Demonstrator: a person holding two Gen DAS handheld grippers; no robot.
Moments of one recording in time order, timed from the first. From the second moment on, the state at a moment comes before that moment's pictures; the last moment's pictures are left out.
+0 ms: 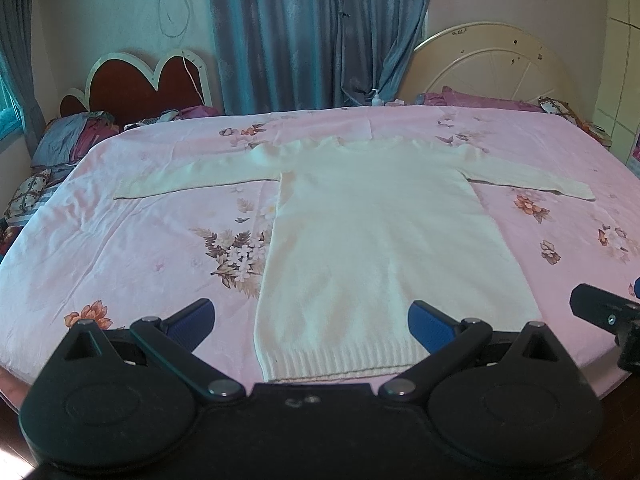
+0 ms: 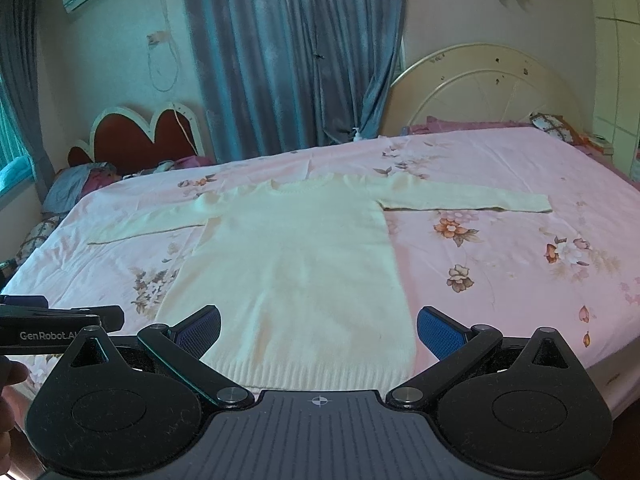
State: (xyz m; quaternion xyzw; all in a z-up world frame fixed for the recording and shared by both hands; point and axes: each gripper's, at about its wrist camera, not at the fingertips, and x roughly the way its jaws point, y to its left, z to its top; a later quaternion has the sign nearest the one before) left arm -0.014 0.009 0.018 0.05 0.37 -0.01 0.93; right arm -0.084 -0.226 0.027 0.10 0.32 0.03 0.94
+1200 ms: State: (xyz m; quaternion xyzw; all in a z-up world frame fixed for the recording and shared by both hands) left arm 0.185 0.027 -0.019 0.03 0.39 -0.05 0.92; right arm 0.109 -0.234 -0.004 0.12 0.33 -0.04 0.94
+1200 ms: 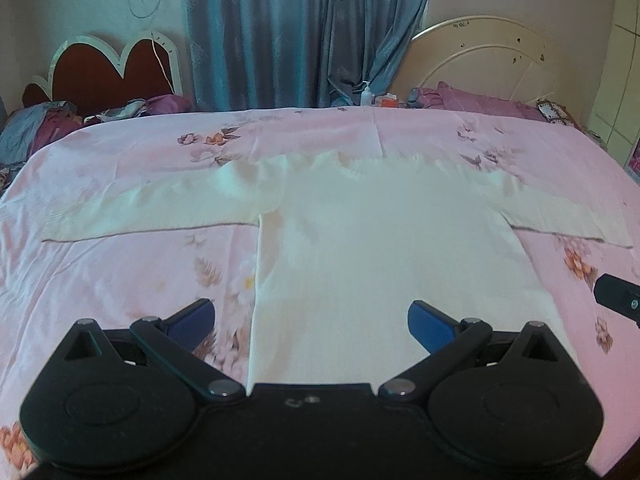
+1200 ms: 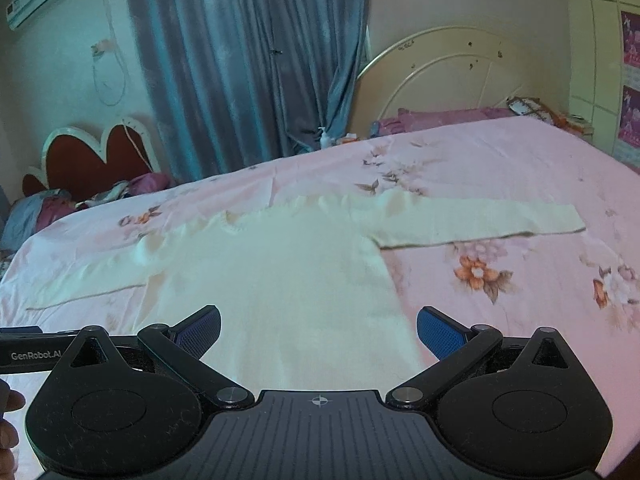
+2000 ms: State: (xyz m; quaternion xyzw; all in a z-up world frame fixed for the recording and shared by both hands) left arm 0.293 -0.058 -0.068 0.02 0.41 -0.03 0.91; right arm 0.222 -0.379 -0.056 0.10 0.35 -0.07 0.93
